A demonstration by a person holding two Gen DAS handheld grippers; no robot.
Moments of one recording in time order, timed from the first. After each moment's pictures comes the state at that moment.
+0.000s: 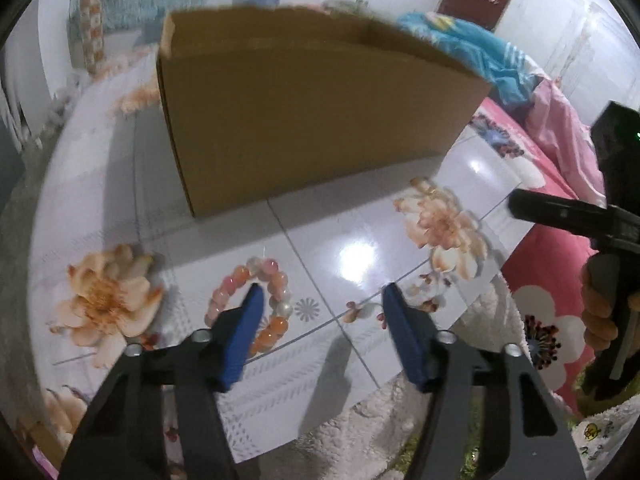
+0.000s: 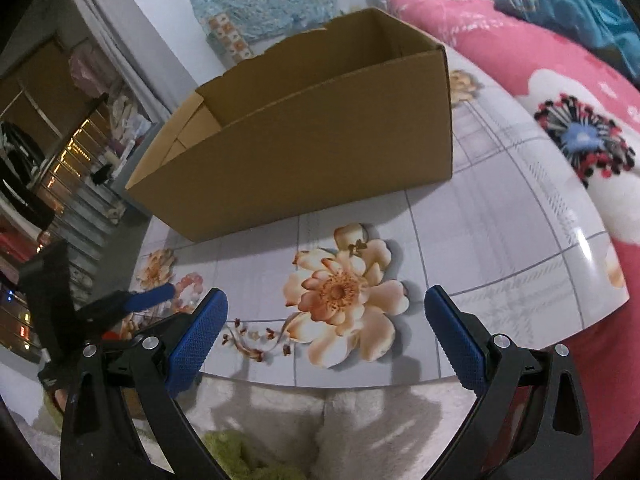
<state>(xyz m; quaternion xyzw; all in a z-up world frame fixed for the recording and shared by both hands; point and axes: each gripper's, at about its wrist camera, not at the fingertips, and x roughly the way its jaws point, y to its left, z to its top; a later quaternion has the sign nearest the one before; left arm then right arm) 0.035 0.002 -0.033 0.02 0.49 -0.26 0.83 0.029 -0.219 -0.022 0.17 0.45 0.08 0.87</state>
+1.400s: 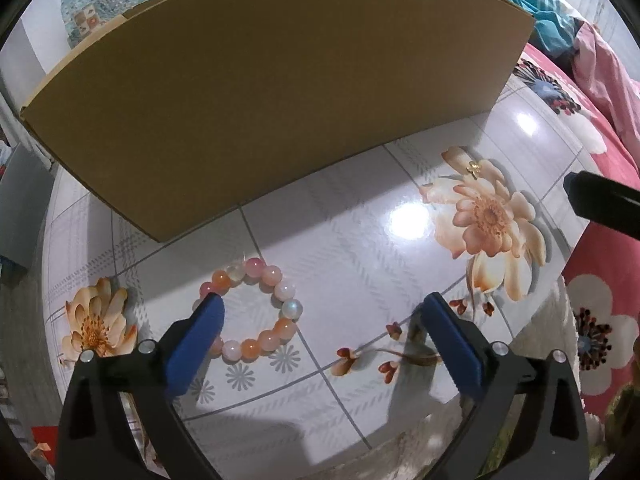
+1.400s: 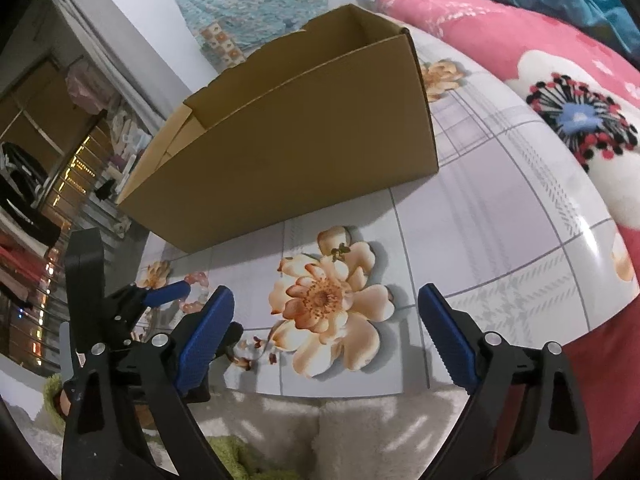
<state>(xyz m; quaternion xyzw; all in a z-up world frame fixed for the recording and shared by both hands) 0.061 -0.069 -0.049 0.12 0.53 -0.18 0.82 0.033 -0.238 -0.034 0.20 0.45 0.08 0.87</state>
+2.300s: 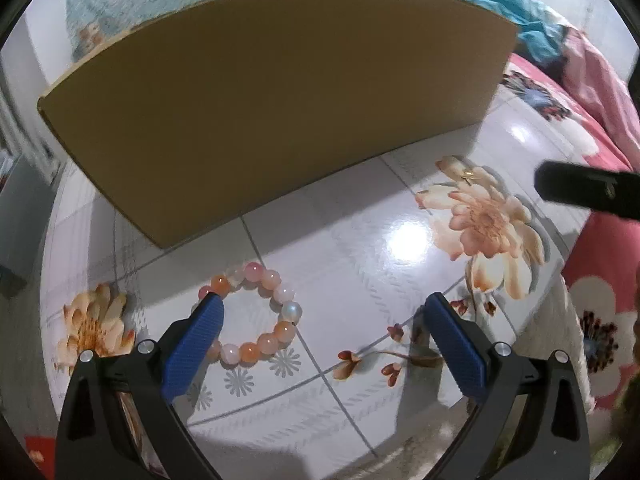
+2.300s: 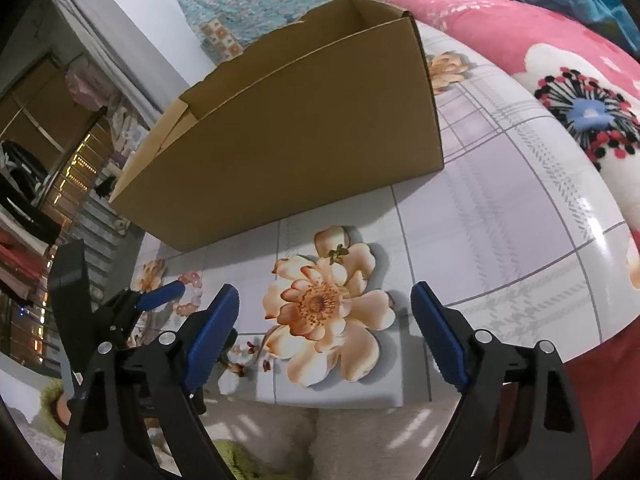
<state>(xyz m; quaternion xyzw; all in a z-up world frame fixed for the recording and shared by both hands) 0.047 -0.059 -0.051 0.13 0.48 -0.21 0.85 0.044 -0.237 -0.040 0.20 0.45 0.09 0.87</state>
